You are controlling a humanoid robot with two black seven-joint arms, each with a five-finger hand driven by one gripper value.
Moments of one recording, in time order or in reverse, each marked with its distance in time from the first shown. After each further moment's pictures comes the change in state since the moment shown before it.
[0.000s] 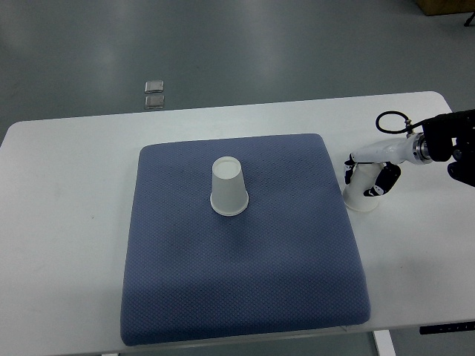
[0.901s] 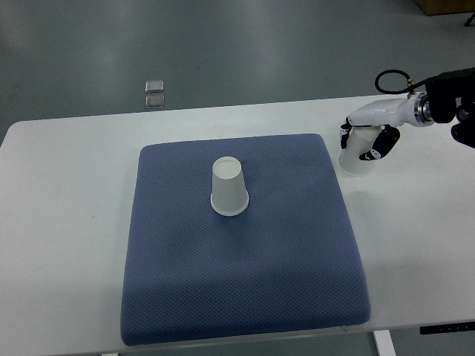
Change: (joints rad) left arm 0.000 0.000 0.000 0.001 0.000 0.000 0.000; right arm 0.174 -0.023 0.001 0.030 0.006 0.048 0.000
